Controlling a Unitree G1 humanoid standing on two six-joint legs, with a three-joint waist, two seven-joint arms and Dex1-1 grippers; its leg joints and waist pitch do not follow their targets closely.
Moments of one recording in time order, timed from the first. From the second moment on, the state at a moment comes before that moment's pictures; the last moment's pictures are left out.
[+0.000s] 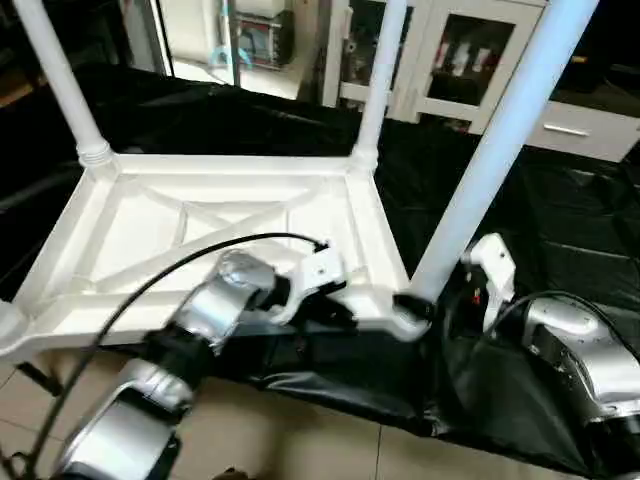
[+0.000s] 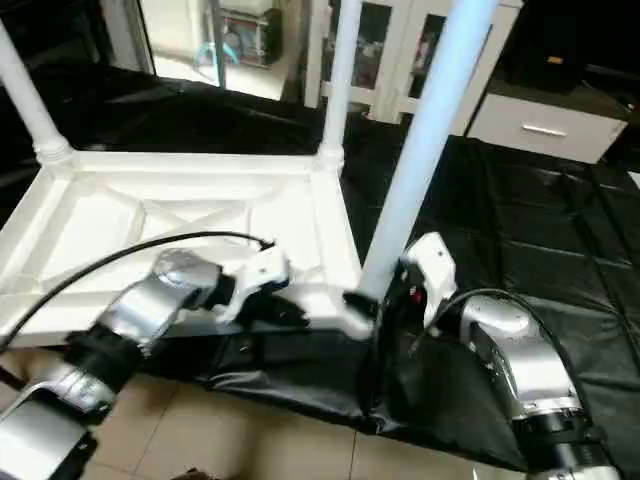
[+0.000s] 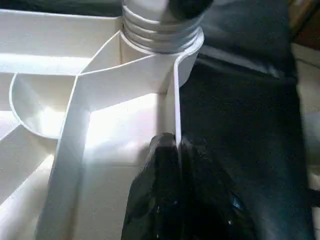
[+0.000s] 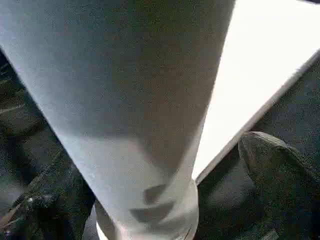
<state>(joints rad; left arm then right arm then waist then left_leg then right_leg) -0.64 0.28 -0.41 0.52 0.03 0.24 -1.26 -0.25 -0.53 0.09 0.17 0.31 0.31 0.94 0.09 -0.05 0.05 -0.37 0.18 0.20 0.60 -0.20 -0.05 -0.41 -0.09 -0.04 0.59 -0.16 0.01</state>
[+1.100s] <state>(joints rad) -0.62 0.30 -0.41 0.46 0.03 0.29 -1.28 -0.27 -0.57 0.16 0.23 0.26 0.27 1.09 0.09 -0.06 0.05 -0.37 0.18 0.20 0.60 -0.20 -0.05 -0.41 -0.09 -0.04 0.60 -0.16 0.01</state>
